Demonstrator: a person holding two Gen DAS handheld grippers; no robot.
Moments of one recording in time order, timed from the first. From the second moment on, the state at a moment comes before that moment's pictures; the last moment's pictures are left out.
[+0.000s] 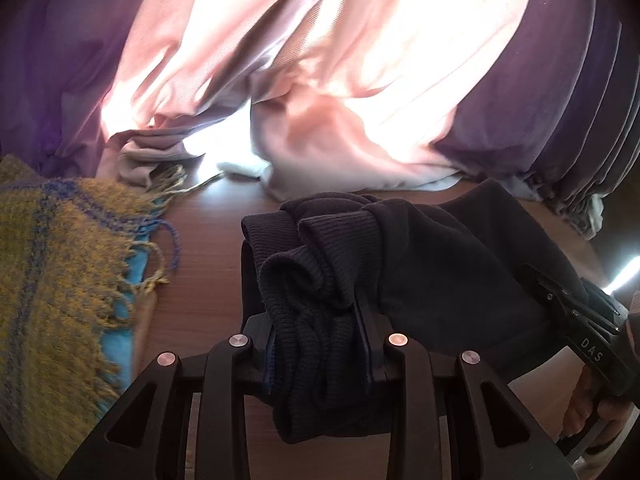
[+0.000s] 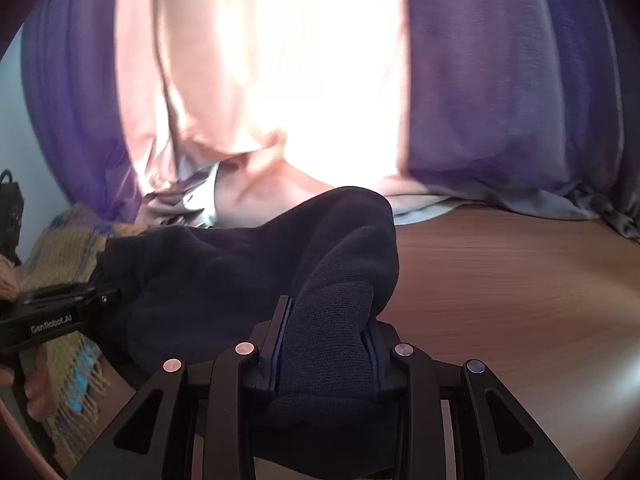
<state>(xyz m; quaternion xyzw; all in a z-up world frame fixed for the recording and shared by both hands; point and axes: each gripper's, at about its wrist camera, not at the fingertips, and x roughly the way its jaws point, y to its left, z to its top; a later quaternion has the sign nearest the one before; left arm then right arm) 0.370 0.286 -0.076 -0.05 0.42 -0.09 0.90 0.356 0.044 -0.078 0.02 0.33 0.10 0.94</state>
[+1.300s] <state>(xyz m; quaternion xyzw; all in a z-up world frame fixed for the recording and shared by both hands) 0.239 0.236 -0.037 0.02 0.33 -0.01 0.94 0.262 0.012 -0.057 -0.04 0.30 0.06 0.95</state>
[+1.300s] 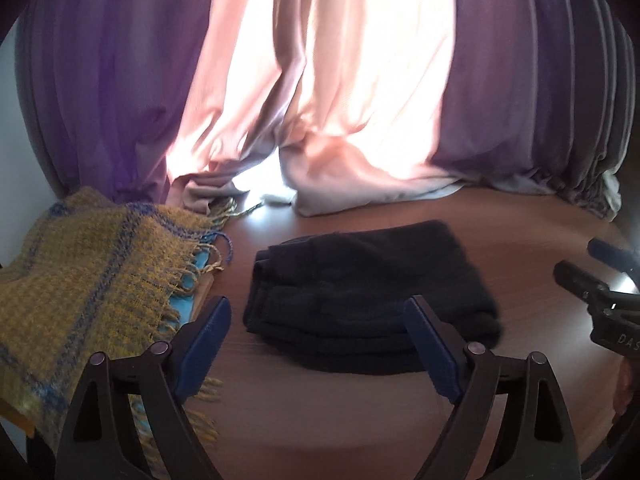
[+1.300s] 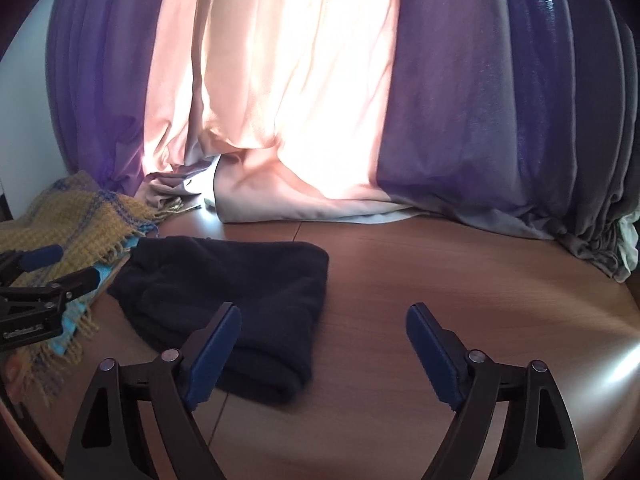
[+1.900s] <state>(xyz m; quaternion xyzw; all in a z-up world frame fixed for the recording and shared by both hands) 0.118 0.145 0.001 0.01 0.29 0.01 0.96 0.152 -0.070 -0.022 -0.01 0.27 0.05 0.96</state>
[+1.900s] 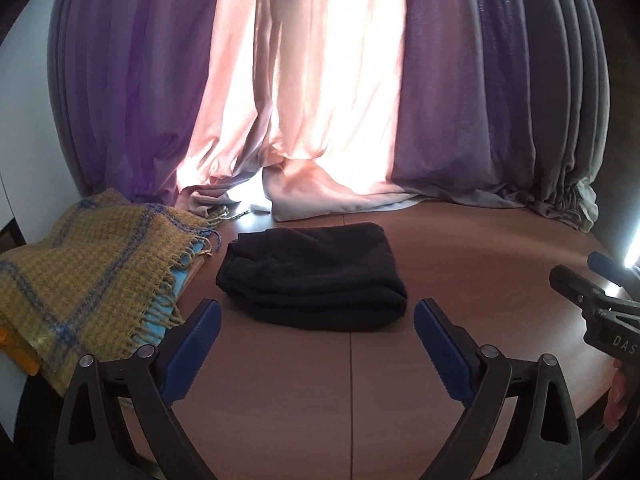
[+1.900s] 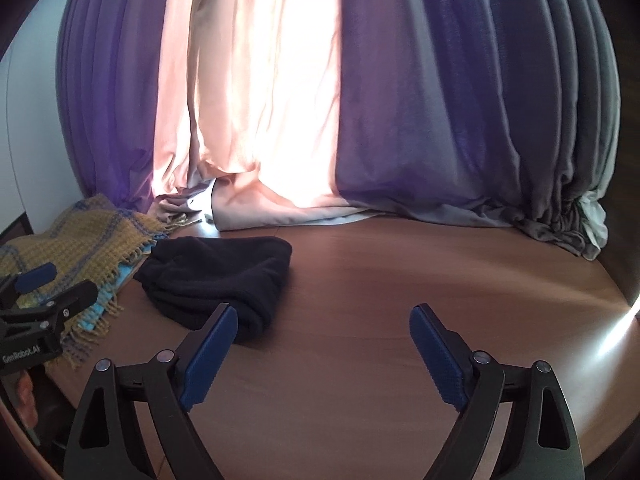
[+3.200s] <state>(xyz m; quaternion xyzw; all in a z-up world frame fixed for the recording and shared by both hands) 0.005 0.090 0.016 0.01 0.27 -0.01 0.96 0.016 -0.136 -0.007 0.00 0.24 0.04 0.97</state>
